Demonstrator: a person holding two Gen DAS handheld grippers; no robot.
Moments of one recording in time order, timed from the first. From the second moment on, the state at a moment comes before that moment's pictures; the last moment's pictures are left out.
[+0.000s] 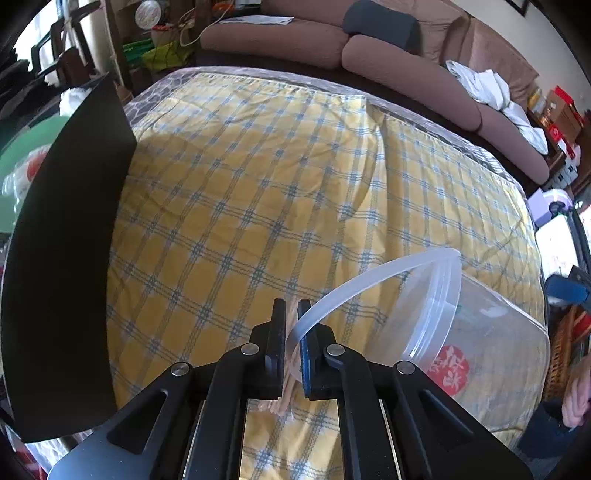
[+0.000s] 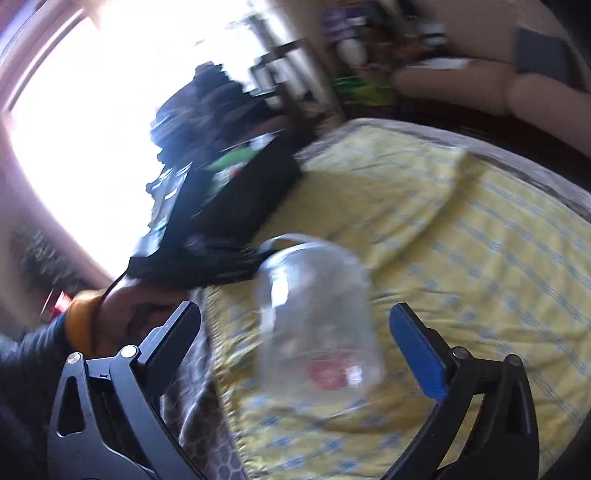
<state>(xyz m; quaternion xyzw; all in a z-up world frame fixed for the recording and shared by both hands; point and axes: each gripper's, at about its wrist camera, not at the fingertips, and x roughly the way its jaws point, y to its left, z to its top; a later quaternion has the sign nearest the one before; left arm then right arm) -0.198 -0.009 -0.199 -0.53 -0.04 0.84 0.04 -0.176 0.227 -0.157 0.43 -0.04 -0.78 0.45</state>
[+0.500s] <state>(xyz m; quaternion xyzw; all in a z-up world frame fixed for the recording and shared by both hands) -0.196 -0.005 -0.186 -0.52 -0.01 0.85 0.05 -0.166 0.151 -0.220 0.54 0.15 -0.74 0.38</state>
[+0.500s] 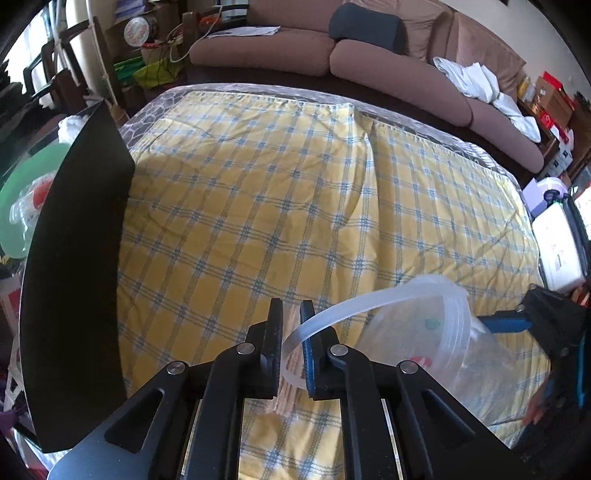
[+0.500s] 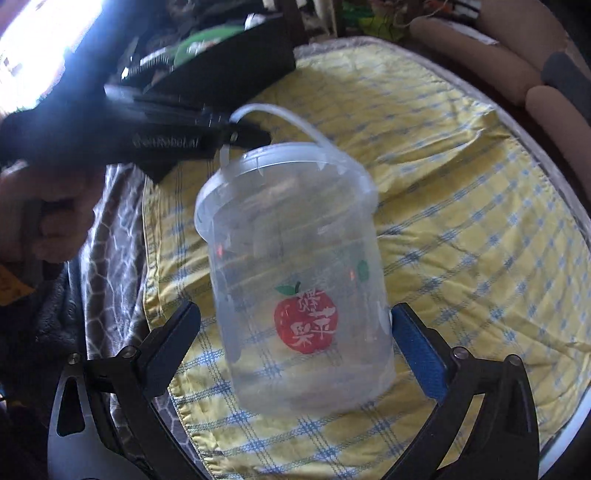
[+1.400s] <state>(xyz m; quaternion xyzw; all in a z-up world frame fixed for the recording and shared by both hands) -0.197 -0.003 -0.192 -0.52 -0.01 0.85 0.02 -0.162 0.109 -0.244 0.56 0.23 -0.71 0.35</state>
